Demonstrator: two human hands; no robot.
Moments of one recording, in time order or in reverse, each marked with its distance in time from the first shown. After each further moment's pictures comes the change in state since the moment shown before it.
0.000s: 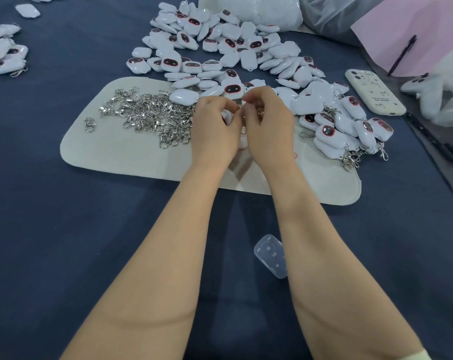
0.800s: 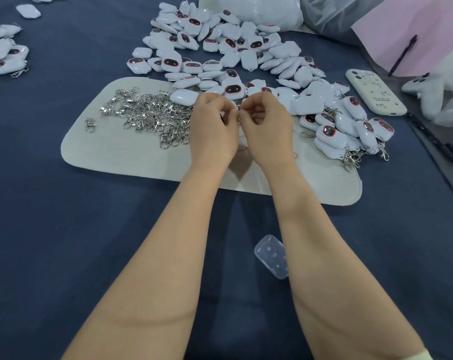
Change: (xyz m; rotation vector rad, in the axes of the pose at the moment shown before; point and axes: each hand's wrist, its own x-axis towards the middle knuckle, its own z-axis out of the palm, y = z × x) left_hand 0.002 -0.003 -0.001 0.047 0.044 0.066; right_hand 0.001 0.006 0.003 0.182 -0.047 0.102
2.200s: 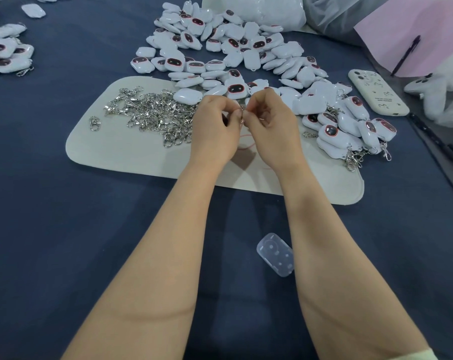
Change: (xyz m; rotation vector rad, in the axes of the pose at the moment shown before) left_hand -0.001 0.001 -0.007 -0.046 -0.081 -0.032; right_hand -0.001 0.004 -0.012 0.028 -0.119 -0.081
